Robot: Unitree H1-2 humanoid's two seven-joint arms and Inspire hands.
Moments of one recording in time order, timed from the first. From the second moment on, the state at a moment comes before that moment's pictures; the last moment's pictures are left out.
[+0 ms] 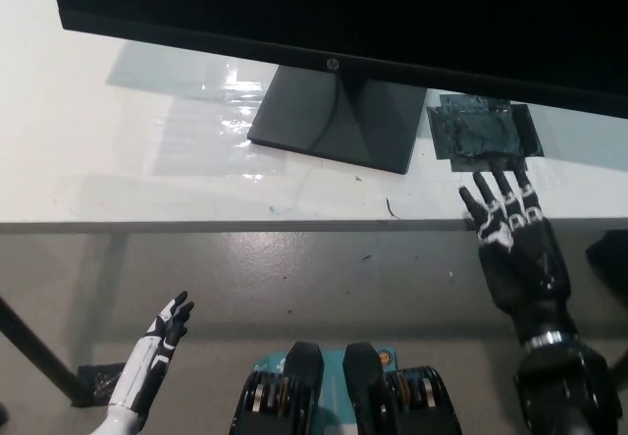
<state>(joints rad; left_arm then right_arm) -0.07 0.20 -0.05 0.45 0.07 -0.42 -0.03 -0.27 0.04 -0.06 0.08 0.87 0.05 0.02</state>
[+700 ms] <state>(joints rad) -0.06 0.20 -0.07 0.44 0.07 -0.43 -0.03 -0.54 0.12 -0.35 0.49 1.15 0.26 0.10</state>
